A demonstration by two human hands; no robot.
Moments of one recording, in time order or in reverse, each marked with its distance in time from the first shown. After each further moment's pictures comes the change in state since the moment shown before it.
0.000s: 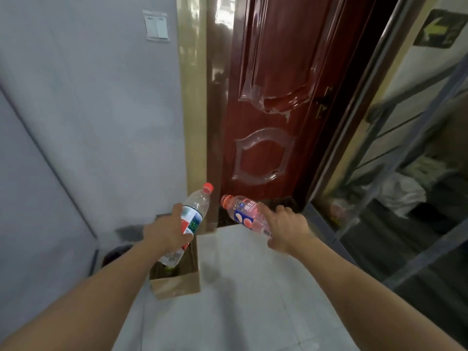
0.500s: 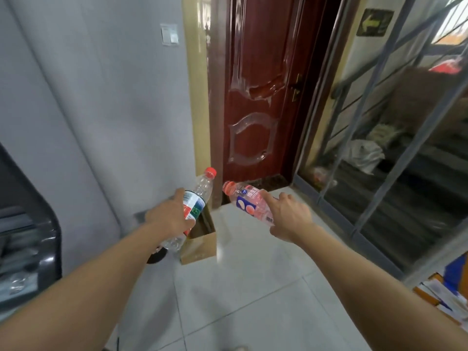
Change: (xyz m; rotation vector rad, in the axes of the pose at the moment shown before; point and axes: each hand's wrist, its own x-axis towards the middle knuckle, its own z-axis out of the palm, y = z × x) left_hand -0.244 -0.120 -0.039 0.078 0.060 0.174; right_hand -0.269 -0.156 -0.027 0.048 0.088 0.167
